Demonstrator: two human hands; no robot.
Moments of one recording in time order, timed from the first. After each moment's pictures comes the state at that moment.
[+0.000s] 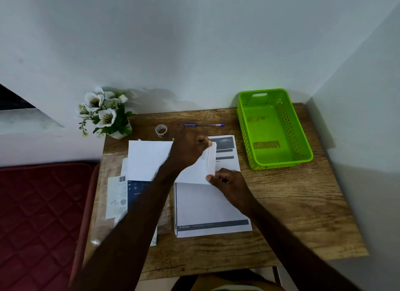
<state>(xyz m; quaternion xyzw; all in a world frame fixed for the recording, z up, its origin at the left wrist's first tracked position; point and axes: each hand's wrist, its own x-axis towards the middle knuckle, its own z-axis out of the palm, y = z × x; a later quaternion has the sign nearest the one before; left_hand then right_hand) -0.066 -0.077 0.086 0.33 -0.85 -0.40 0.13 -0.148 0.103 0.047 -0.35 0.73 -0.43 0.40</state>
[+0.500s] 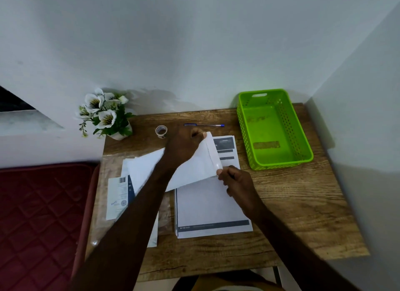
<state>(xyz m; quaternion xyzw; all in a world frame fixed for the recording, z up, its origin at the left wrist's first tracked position) -0.064 -0.084 0.102 0.41 -0.81 -0.41 0.12 -0.151 0.110 0.057 -0.26 0.72 -0.50 0.40</state>
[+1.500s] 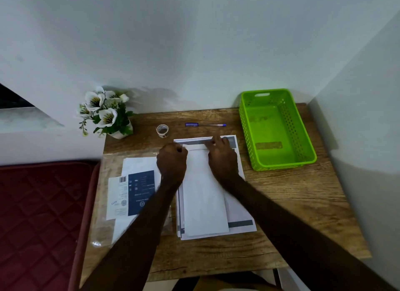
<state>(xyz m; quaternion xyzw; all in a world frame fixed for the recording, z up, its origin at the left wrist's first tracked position) -0.040 -0.069 0.029 0.63 -0.71 -0.26 0.20 -0.164 0.014 0.016 -0.53 0.83 -0.16 -0.02</state>
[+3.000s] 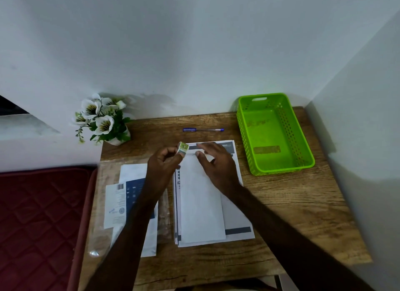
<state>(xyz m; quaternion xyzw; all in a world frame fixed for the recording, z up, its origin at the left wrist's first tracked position) 0.002 -0.070 0.064 0.44 -0.65 -0.56 0.28 -0.152 0.027 0.043 -0.45 0.76 -0.45 0.11</state>
